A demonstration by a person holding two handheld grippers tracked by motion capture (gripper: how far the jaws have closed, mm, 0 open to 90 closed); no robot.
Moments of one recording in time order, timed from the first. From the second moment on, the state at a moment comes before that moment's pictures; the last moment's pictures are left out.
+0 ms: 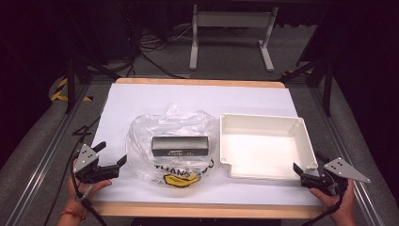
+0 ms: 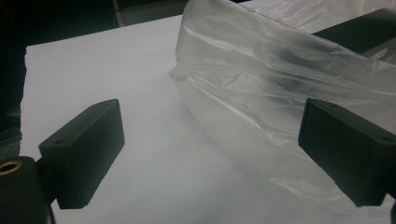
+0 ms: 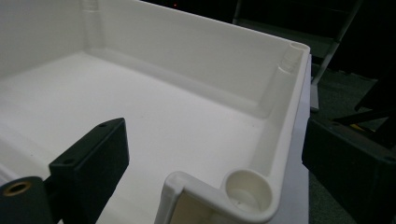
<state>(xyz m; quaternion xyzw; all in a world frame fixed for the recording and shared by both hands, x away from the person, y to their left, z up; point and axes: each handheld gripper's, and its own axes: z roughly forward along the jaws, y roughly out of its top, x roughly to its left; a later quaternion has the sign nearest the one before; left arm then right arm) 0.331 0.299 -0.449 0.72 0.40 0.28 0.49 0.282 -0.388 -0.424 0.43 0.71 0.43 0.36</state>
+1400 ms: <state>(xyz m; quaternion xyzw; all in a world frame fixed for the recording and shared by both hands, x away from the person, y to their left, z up) 0.313 0.305 -0.453 0.73 0.40 0.28 0.49 0.300 -0.320 -0.378 0.31 0.76 0.46 0.34</state>
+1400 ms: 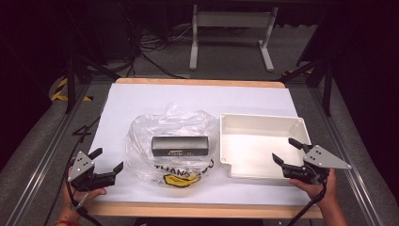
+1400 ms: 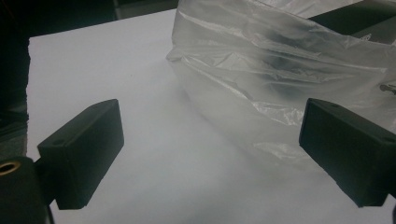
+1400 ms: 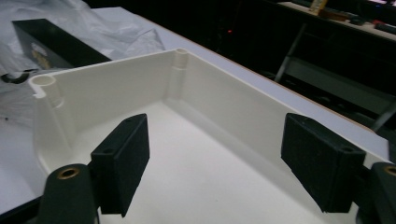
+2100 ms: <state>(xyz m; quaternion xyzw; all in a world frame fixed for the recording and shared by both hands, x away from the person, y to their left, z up) 0.307 0.301 -0.455 0.74 0.38 0.27 0.48 0.342 -0.237 -0.361 0.21 0.82 0.45 0.27</state>
